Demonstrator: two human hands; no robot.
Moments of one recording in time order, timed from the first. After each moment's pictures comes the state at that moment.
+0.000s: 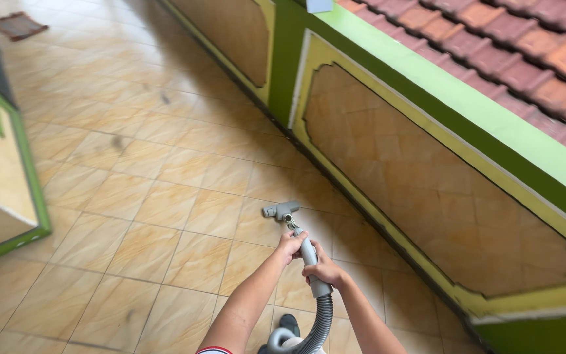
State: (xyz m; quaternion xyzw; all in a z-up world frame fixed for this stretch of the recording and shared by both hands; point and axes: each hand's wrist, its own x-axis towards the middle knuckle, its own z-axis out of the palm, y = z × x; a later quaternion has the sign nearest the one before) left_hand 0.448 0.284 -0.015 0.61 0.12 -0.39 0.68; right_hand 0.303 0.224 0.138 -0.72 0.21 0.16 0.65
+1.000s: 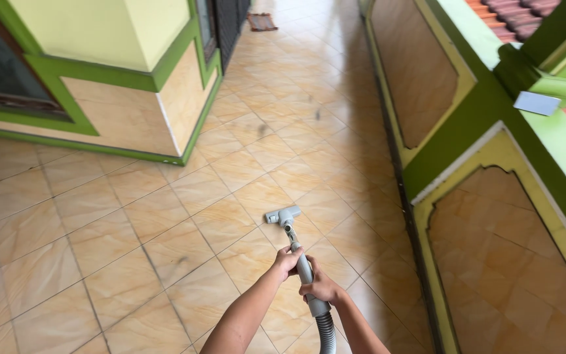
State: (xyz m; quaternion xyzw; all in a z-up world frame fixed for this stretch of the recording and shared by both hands) left_hand 0.564 0.426 0.010 0.48 0.39 -0.15 0.77; right_hand 0.512 0.286 0.139 -0.73 -0.05 0.43 0.53
